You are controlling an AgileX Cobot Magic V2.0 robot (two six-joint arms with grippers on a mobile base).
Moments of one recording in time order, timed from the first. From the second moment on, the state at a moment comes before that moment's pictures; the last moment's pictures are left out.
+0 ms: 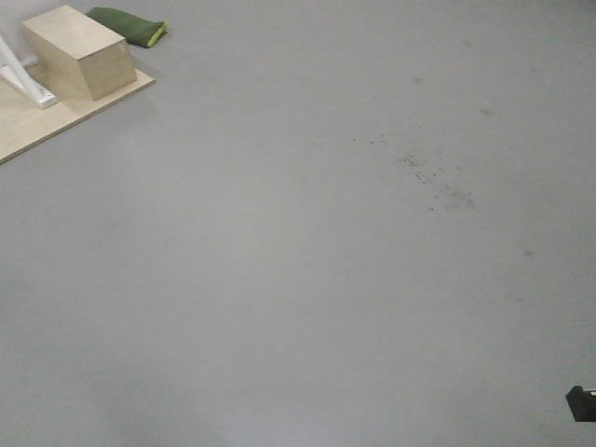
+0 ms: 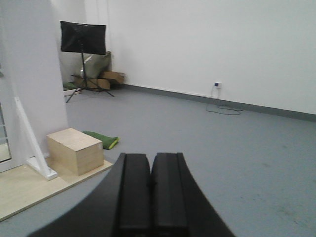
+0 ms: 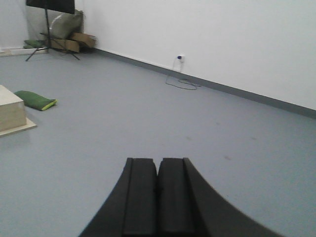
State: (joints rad) left arm 0.01 -0.01 0.03 0.06 -0.01 -0.06; right arm -0.01 -0.01 0.03 0.01 0.12 -0.10
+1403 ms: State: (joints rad) left arm 0.01 -0.01 0.03 0.06 -0.01 -0.06; right arm -0.01 -0.01 0.03 0.01 0.12 -0.10
